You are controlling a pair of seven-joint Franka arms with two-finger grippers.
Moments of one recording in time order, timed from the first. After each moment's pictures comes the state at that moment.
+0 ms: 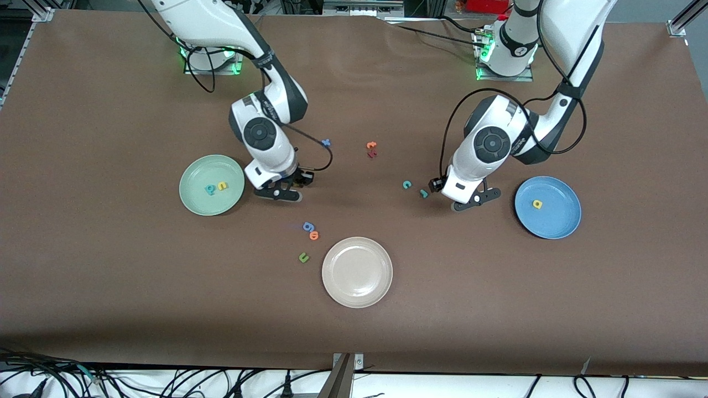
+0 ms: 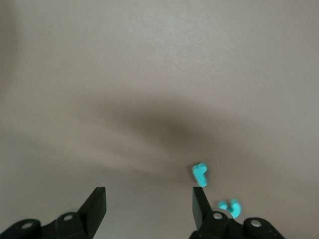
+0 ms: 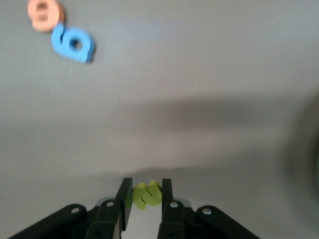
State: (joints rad) left arm -0.09 0.44 -0.37 -2.01 0.09 2.28 -0.99; right arm 0.61 0.50 -0.06 -1.94 0.11 2.37 0.56
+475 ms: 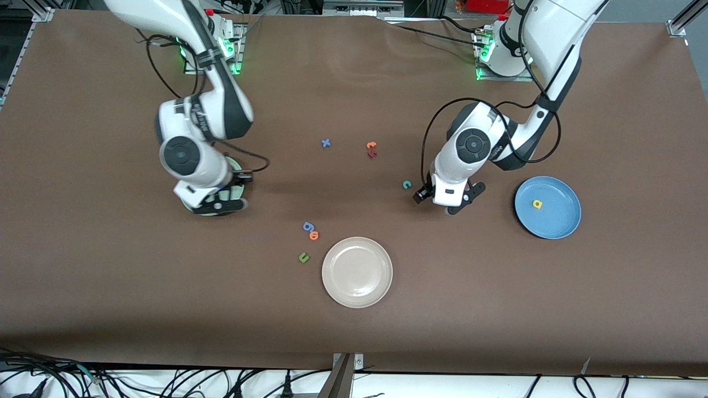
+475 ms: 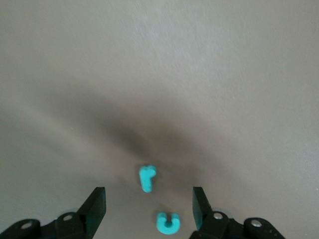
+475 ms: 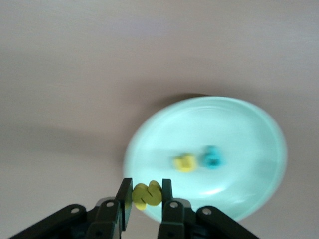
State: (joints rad) left arm -0.16 0.52 -0.37 -1.98 0.09 2.44 -1.28; right arm 0.60 0.40 -0.35 -1.94 0.11 2.07 0.03
